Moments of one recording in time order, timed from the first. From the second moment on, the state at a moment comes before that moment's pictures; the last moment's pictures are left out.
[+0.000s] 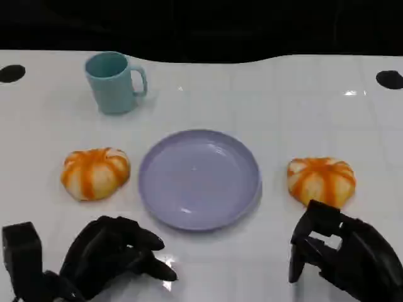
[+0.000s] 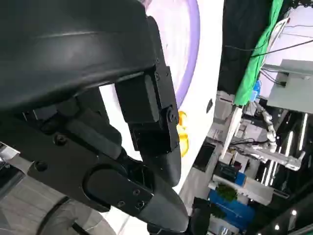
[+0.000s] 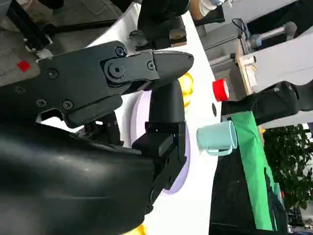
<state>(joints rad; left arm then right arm) -0.18 0.02 0.14 0.70 -0.35 -0.23 -0.84 0.13 -0.09 0.04 -0.03 0.35 0.04 0.51</state>
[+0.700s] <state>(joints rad) -0.18 0.02 0.14 0.70 -0.35 -0.23 -0.84 0.13 -0.09 0.04 -0.01 0.35 0.01 0.53</state>
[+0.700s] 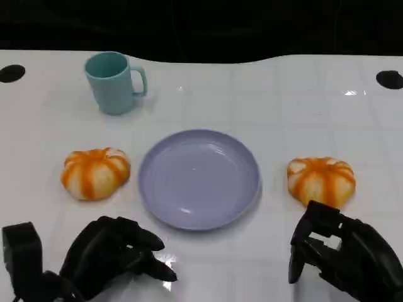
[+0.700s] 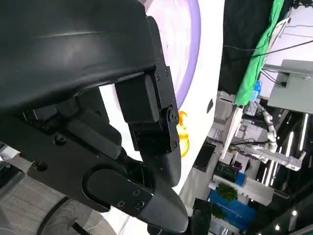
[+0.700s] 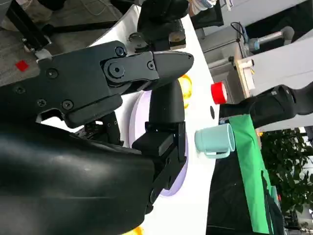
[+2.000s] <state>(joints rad) -0.19 0.02 0.14 0.75 -0.35 -0.24 -0.84 -0.06 -0.38 0.02 0.03 -0.39 -0.47 0.31</state>
